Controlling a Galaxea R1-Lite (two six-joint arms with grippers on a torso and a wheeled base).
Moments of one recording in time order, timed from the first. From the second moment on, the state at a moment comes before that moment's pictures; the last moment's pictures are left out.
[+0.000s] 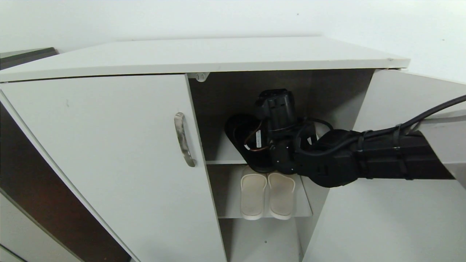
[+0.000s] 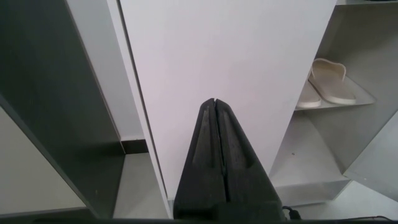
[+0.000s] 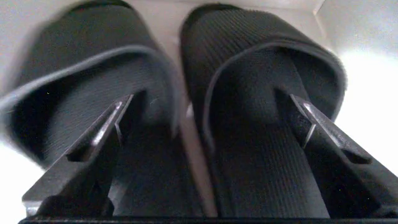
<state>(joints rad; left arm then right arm) 0.00 0.00 0.00 0.00 -0.05 0.01 0.84 2.09 -1.60 -0.19 -0.80 0.19</state>
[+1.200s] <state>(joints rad) 0.00 0.00 0.00 0.00 -0.05 0.02 1.00 1.62 -0.94 -0.40 -0.76 0.20</state>
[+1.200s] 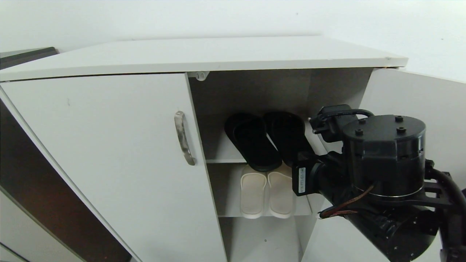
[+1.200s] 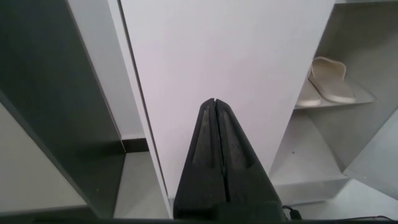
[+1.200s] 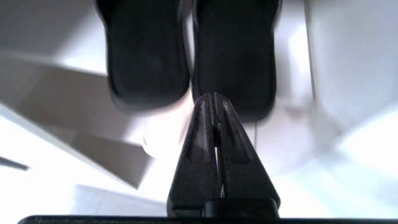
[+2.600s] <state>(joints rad) 0.00 0.00 0.00 0.00 -0.05 0.02 0.99 1.64 -0.91 -0.41 -0.73 0.25</state>
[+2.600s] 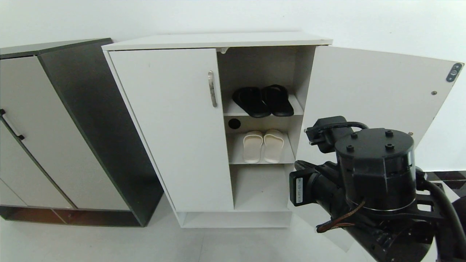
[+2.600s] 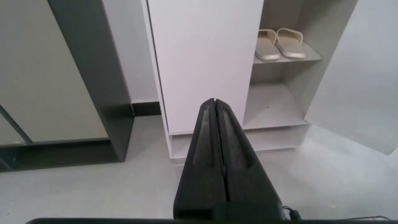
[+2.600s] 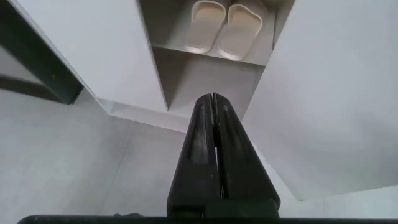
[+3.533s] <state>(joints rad) 0.00 0.00 0.00 0.00 -0.05 0.02 0.98 1.65 -0.89 -0.42 -0.73 0.24</state>
